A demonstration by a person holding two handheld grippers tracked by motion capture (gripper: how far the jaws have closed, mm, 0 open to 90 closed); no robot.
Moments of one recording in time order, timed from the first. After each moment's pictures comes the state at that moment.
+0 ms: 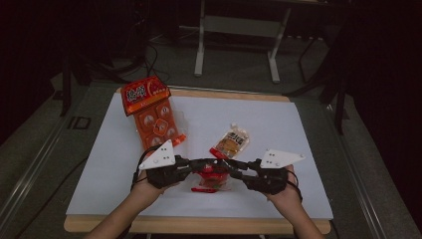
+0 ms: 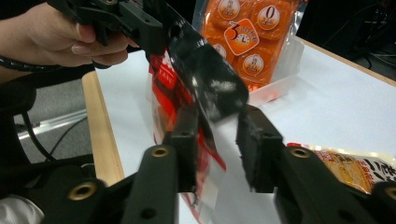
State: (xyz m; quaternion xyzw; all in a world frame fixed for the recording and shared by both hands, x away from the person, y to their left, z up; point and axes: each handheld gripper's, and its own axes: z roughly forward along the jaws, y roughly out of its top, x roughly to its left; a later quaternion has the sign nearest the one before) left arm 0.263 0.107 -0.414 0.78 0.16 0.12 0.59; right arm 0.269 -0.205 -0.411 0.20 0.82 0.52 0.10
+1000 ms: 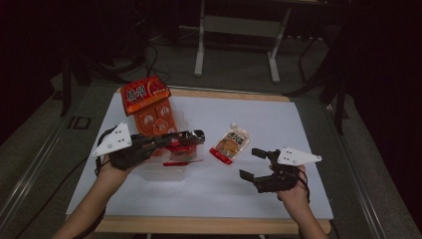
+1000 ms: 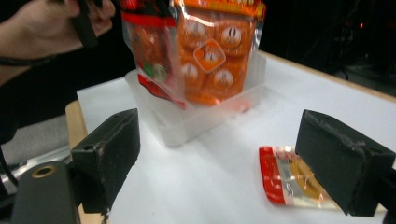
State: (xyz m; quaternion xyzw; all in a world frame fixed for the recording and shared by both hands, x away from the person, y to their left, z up) left arm 0.281 0.192 -0.392 0.74 0.17 0.22 0.62; right arm 0.281 -0.238 -0.424 0.23 0.77 0.58 0.11
